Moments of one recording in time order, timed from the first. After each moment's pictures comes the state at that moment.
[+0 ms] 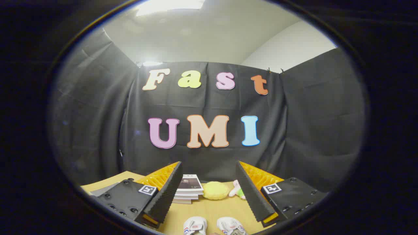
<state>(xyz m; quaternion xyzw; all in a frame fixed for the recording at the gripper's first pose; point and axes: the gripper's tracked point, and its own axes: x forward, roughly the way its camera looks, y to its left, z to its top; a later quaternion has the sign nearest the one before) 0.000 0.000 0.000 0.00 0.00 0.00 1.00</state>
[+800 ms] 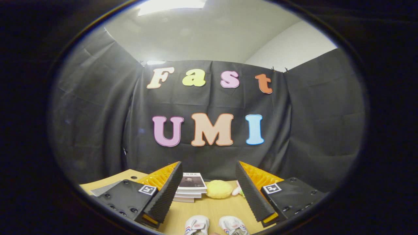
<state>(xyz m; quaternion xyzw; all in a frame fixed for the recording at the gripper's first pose) -0.004 0.011 -0.005 0.00 0.01 0.02 1.00</state>
